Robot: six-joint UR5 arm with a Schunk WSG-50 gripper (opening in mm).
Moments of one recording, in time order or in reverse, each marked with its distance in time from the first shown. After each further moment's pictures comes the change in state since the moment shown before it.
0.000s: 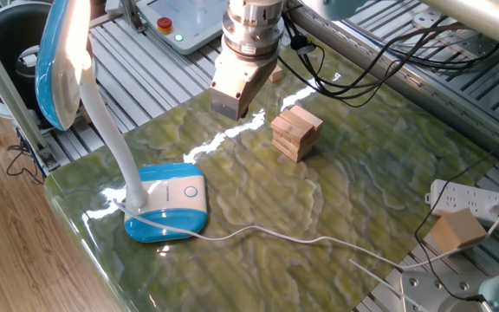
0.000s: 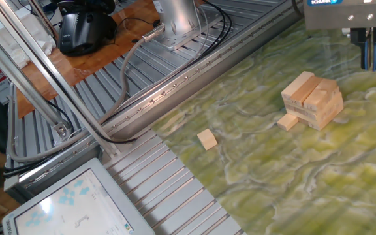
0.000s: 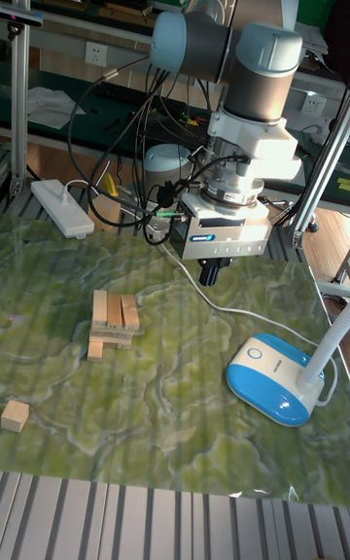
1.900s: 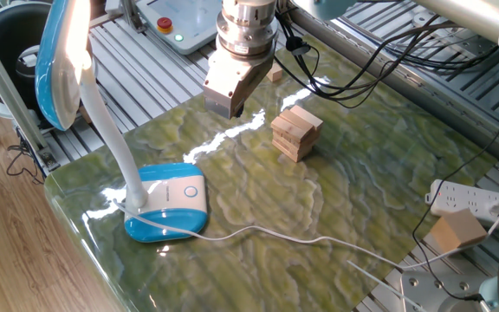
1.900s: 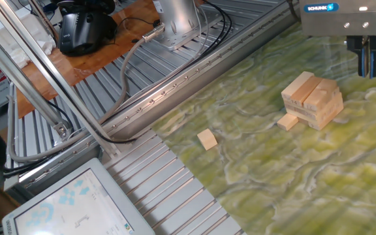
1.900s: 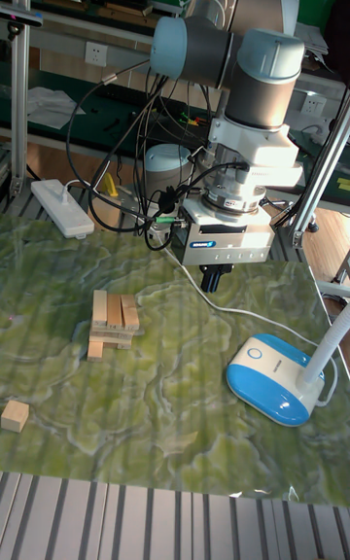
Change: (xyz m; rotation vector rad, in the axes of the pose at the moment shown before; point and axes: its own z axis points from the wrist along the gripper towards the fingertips) arm -0.010 0.001 0.006 -0.009 0.000 0.039
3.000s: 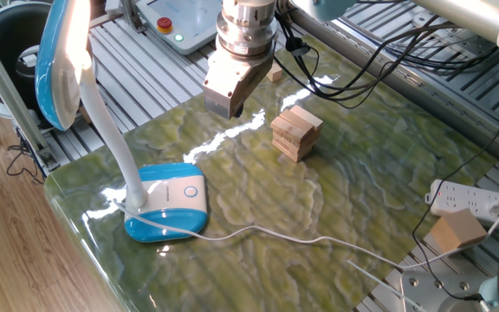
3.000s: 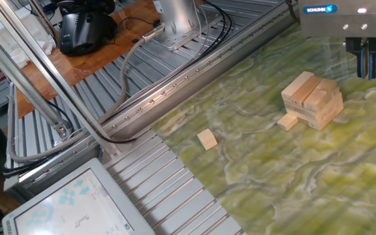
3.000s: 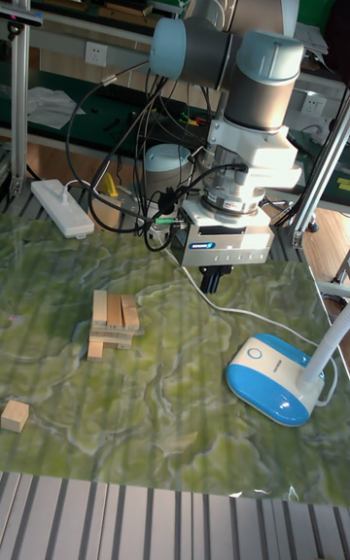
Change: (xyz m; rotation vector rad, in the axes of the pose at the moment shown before) arm 0.001 -0.001 0.002 -0.002 0.005 0.006
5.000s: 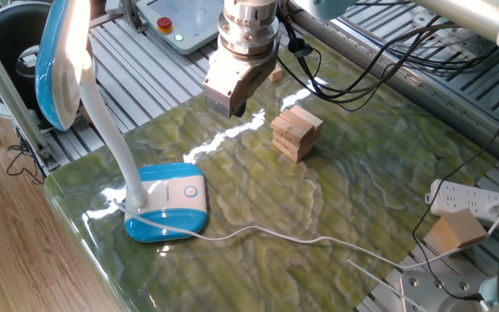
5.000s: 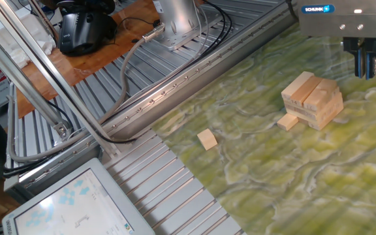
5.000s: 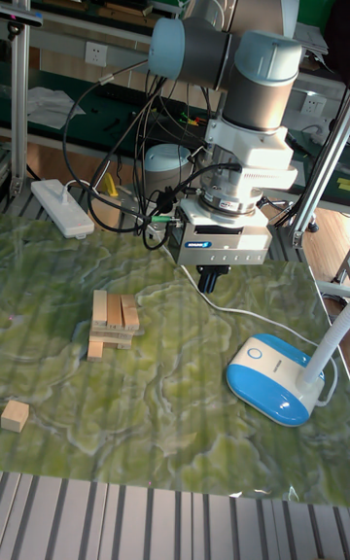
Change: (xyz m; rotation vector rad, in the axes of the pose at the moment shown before) arm 0.002 -0.004 0.001 0.005 0.002 0.050
